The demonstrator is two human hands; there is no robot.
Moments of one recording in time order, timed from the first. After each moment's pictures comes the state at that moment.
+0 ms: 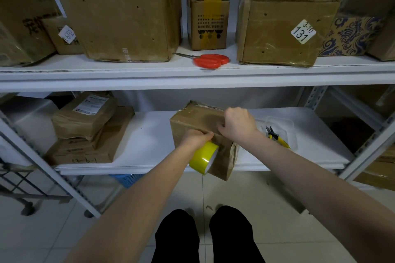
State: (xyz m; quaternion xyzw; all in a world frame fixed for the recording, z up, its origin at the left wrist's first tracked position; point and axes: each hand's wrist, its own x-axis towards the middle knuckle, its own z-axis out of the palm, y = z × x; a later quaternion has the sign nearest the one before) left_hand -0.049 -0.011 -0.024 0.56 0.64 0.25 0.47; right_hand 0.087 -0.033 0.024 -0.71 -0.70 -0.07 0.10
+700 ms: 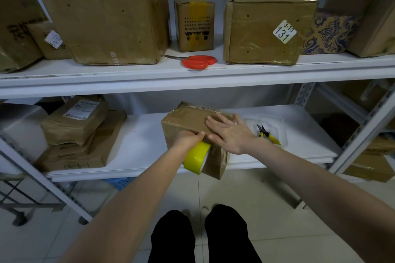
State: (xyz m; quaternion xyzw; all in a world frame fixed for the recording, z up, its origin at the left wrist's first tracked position) left_hand -0.045 -0.016 -0.022 0.54 0.65 0.25 0.47; right_hand 0.118 -0.050 0.000 -0.59 -0.81 0.02 -0.02
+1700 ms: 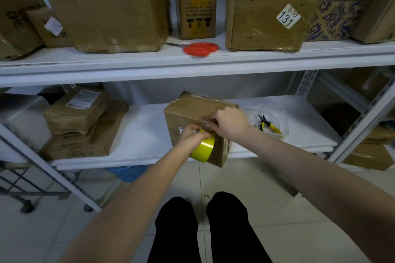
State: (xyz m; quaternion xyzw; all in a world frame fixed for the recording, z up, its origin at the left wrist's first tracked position) left_hand -0.051 -0.053 -0.027 0.53 0.60 0.29 0.53; right_hand 0.090 -0.056 0.007 -0.63 -0.76 -0.11 0.06
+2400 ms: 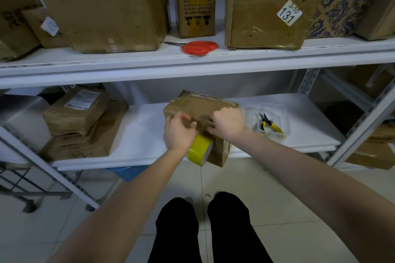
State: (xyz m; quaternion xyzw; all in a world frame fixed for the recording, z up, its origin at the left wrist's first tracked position) left_hand -0.063 -0.045 -0.020 0.61 0.66 0.37 0.22; right_hand 0.083 -0.055 0.010 -0.64 -0.76 -0.13 0.02
